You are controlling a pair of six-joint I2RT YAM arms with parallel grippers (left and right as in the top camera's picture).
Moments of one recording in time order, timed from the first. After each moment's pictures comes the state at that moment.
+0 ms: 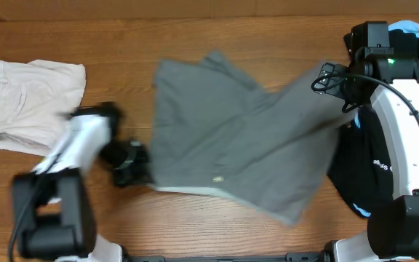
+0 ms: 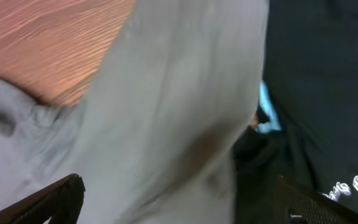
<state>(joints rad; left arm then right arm) 0.10 1.73 1.05 -1.26 0.46 -0.34 -0.01 1.69 1.60 -1.11 0.08 0.33</state>
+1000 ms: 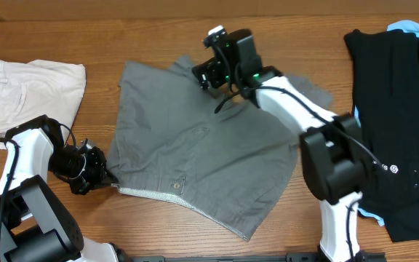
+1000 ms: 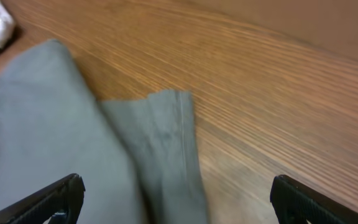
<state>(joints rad) 0.45 1.70 1.05 -1.26 0.41 -0.10 0.44 2.19 1.62 -0.08 -0.22 -0.04</state>
